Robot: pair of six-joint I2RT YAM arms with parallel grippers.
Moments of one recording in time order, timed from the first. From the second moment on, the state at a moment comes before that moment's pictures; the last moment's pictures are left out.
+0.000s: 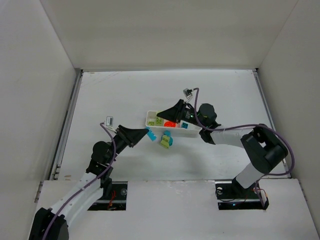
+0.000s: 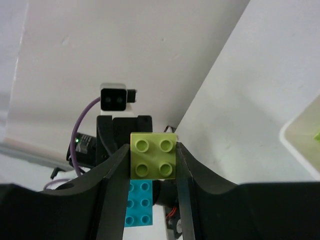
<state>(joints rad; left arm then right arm) -0.44 0.57 0.07 0.64 0.32 -1.26 0.64 1.61 0.73 1.03 -0.56 1.16</state>
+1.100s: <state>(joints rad) -0.29 0.62 0.10 0.58 0.35 -1.14 0.75 1.82 1.10 0.24 -0.02 0.73</state>
